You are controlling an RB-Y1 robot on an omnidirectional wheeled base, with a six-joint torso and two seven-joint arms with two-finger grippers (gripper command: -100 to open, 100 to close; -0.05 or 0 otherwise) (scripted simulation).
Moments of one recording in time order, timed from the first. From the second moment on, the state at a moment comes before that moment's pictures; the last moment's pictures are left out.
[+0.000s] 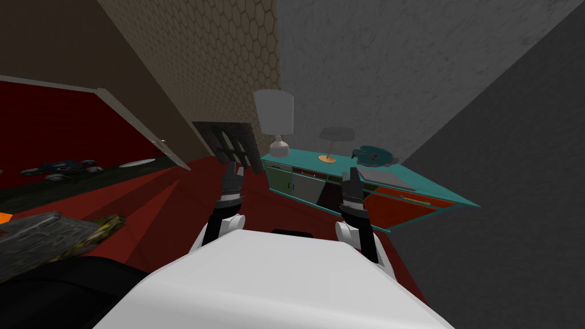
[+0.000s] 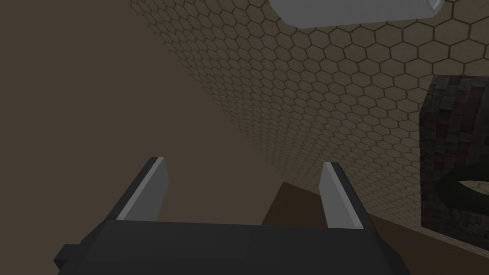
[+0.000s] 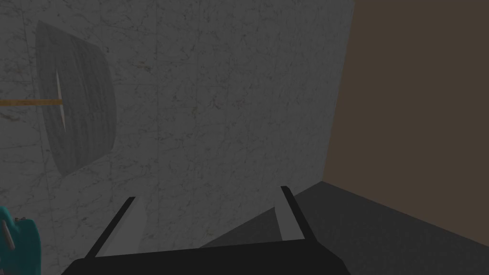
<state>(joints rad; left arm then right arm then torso) 0.52 0.03 0.07 -2.29 0.04 -0.45 -0.16 0.46 -0.02 -0.01 -2.25 0.03 -0.44 0.13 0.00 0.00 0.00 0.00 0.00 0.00</state>
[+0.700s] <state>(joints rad) 0.52 0.03 0.07 -2.29 0.04 -0.45 -0.16 0.46 -0.02 -0.01 -2.25 0.03 -0.44 0.13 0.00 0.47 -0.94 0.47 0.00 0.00</state>
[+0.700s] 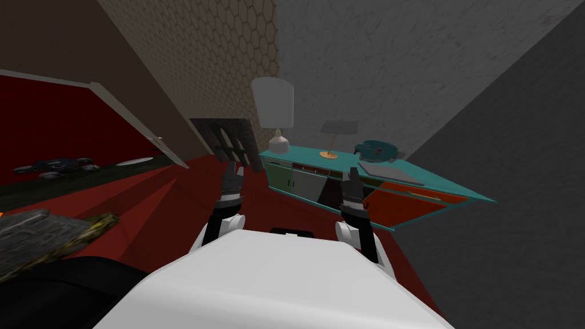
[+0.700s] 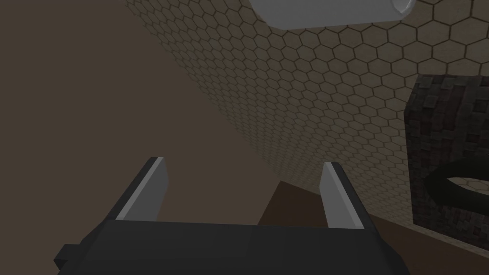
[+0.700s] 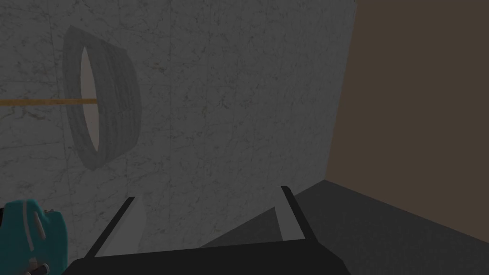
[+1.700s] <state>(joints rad) 0.52 0.03 0.07 -2.29 0.04 -0.45 -0.16 0.43 -0.14 -0.01 -2.19 0.19 -0.43 0.28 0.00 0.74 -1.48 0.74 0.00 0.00</state>
